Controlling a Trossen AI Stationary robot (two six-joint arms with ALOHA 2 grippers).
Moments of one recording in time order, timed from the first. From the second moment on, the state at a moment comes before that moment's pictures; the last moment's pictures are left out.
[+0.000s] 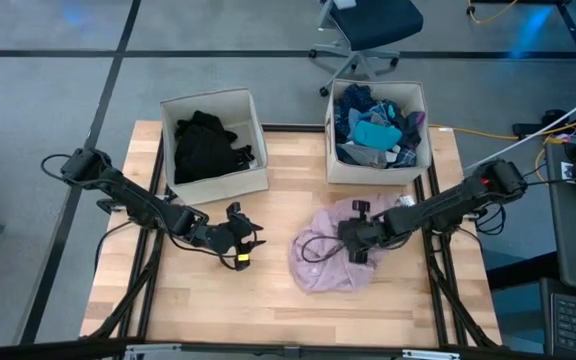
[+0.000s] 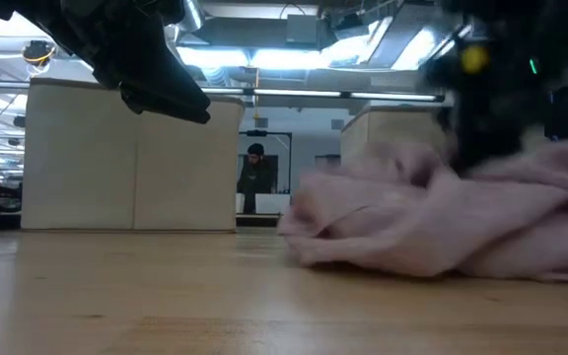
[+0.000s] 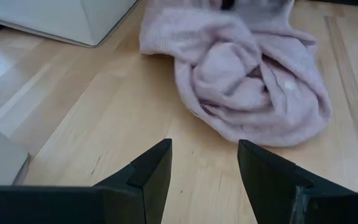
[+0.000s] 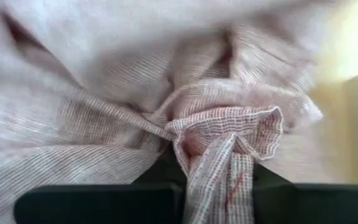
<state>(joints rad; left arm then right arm) -0.41 1.35 0.68 0.02 -0.55 -0.42 0.33 1.47 0.77 -0.51 0.34 0.29</state>
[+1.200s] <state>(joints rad) -0.41 1.35 0.68 0.07 -0.55 -0.39 -0.37 1.28 1.78 -1.01 0.82 -0.30</state>
